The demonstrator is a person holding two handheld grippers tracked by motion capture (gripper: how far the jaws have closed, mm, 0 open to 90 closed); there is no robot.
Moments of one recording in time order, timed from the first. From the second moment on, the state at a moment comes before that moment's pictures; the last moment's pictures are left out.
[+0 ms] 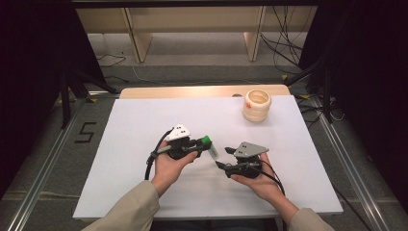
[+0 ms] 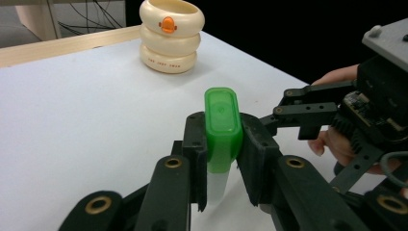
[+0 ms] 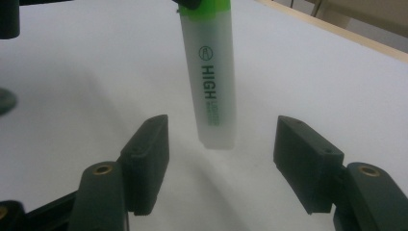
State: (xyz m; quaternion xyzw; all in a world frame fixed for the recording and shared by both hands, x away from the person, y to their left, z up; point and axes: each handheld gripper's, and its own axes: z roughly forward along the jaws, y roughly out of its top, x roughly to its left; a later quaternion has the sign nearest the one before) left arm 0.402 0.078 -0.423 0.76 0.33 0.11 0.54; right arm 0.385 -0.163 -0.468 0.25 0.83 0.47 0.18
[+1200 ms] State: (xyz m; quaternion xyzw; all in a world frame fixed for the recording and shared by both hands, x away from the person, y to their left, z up) left arm 0.398 0.062 -0.418 0.80 0.29 0.14 0.51; right arm 0.396 -0.139 -0.464 0.24 0.81 0.50 0.19
